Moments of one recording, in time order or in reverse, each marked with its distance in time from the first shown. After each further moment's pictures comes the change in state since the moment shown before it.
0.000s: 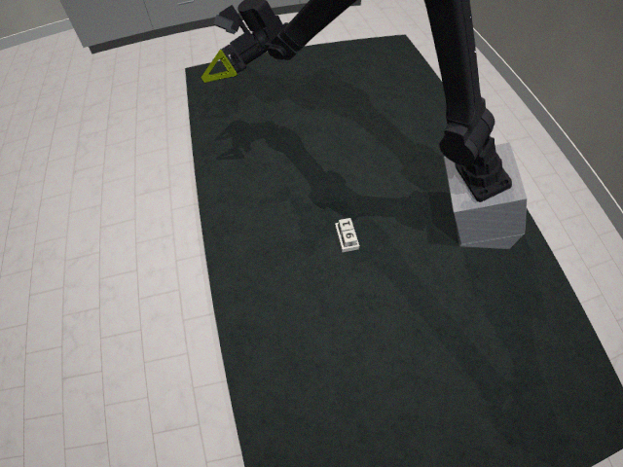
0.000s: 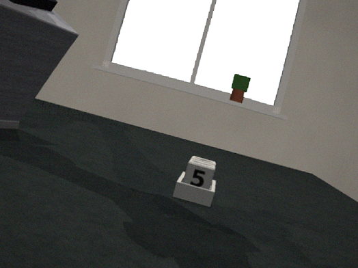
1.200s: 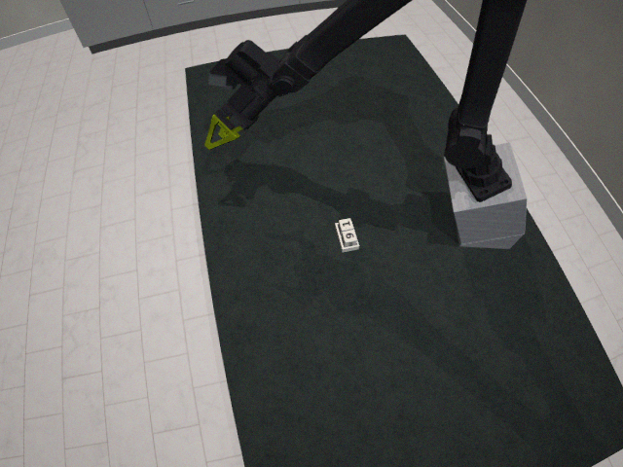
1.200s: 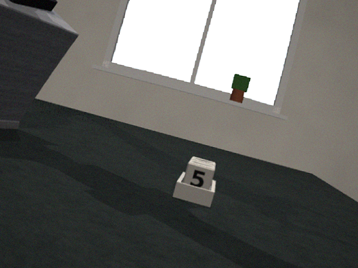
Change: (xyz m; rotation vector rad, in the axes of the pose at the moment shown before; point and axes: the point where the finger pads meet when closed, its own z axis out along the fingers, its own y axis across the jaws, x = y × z) arm 0.121 0.105 0.053 0.253 0.224 0.167
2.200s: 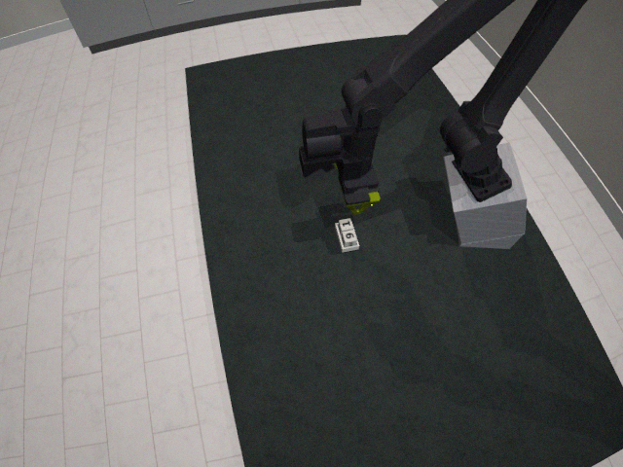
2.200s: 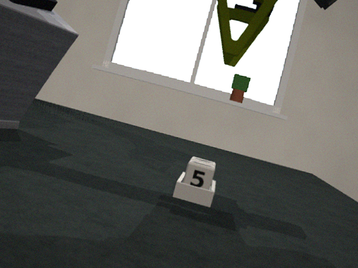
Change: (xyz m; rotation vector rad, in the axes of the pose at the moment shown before) arm 0.279 0.047 -0.147 0.419 0.813 -0.496
